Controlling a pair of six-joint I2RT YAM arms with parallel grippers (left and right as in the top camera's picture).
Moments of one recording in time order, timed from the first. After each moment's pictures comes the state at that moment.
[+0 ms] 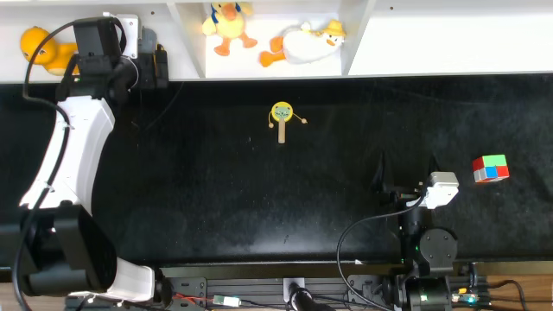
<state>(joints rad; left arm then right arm) 0.06 1.68 1.32 -0.46 0.01 0.08 0.05 0.01 0.02 -0.01 0.05 0.18</state>
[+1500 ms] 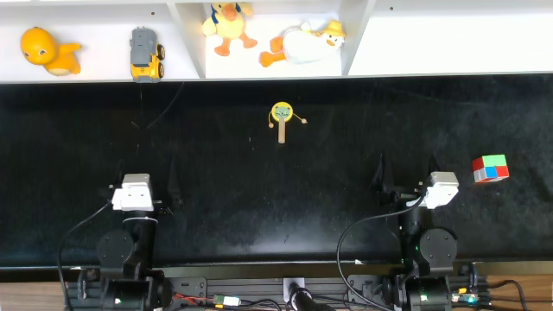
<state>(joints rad) -0.03 0.01 0.01 -0.08 -0.04 0.07 0.05 0.01 0.02 -0.01 0.05 0.18</state>
